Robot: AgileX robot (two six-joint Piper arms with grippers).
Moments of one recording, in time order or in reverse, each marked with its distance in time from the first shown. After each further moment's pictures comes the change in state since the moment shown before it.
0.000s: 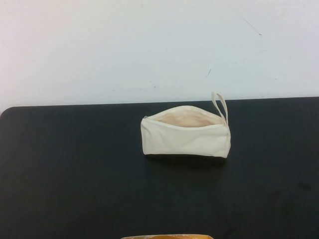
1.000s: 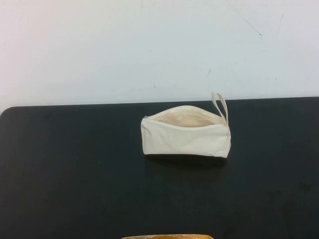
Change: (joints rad) right arm -0.342 -0.382 0.537 -0.073 0.175 0.000; left arm 0.000 0.000 0.000 0.000 0.000 0.000
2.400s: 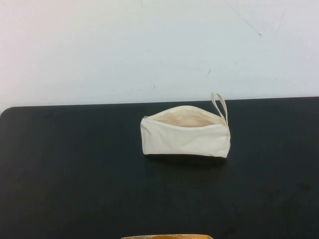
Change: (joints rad) right arm -0.009 -0.003 0.067 0.054 -0.246 0.379; left arm 0.000 0.000 0.000 0.000 0.000 0.000
